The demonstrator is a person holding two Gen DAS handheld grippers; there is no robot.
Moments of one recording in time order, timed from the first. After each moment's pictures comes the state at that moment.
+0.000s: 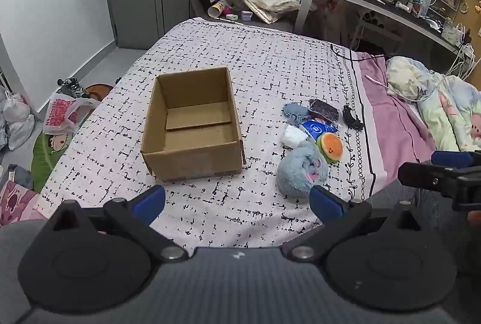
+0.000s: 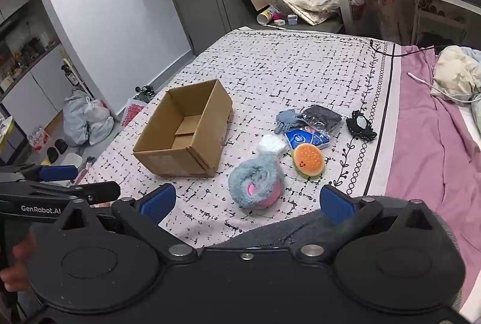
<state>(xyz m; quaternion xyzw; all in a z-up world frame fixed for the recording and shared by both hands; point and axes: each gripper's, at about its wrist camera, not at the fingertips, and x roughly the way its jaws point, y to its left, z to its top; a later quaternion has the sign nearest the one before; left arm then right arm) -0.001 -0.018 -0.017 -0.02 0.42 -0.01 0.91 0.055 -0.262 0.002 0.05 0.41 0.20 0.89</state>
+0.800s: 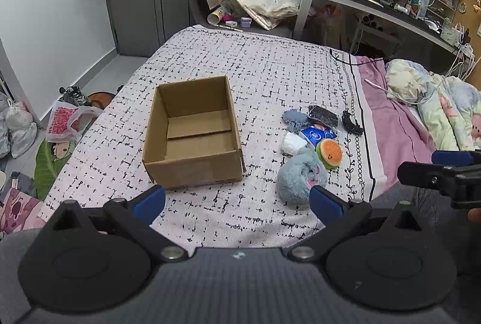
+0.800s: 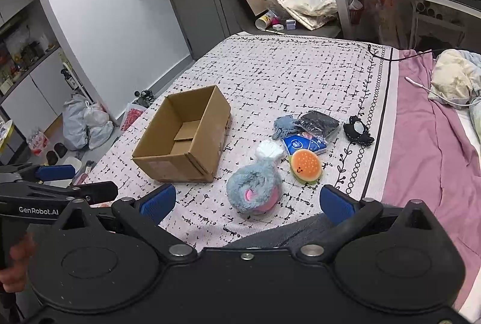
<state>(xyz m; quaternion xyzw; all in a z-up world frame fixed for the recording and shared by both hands) -0.001 -0.022 -0.007 -0.02 0.41 -0.01 0.91 0.058 -0.266 0.007 0.06 0.41 0.20 0.89</state>
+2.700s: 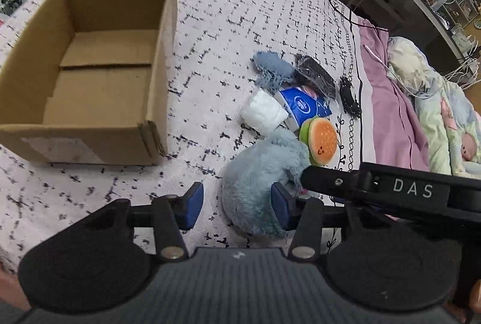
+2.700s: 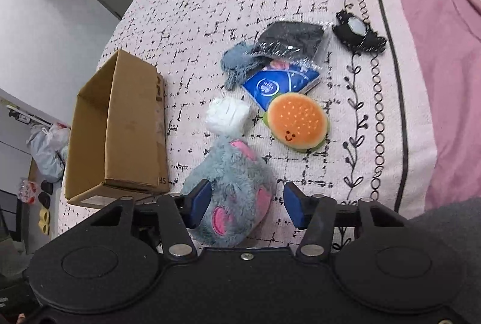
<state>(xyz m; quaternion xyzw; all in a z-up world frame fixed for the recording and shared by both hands) 0.140 -0.047 -0.150 -0.15 0.53 -0.08 0.83 0.185 -0.245 -0.120 0.19 0.57 0.09 0.80</state>
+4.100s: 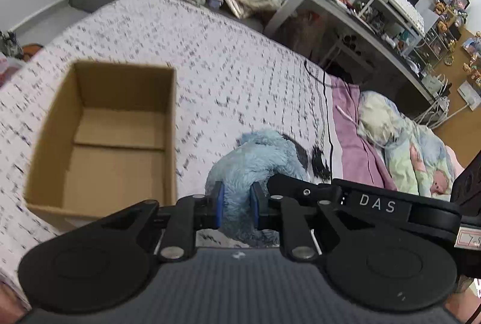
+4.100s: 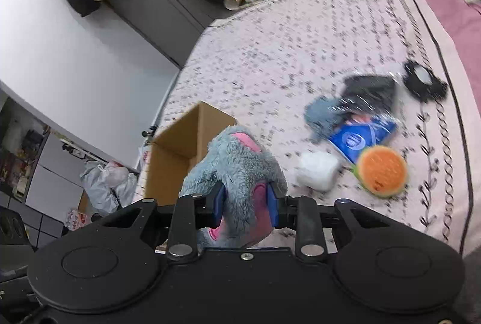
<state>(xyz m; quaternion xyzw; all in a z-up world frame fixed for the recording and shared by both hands) 0.140 -0.008 -0.074 -0.17 0.43 -0.10 0.88 0.194 -0.214 -0.069 0.26 0.45 0.17 0.84</state>
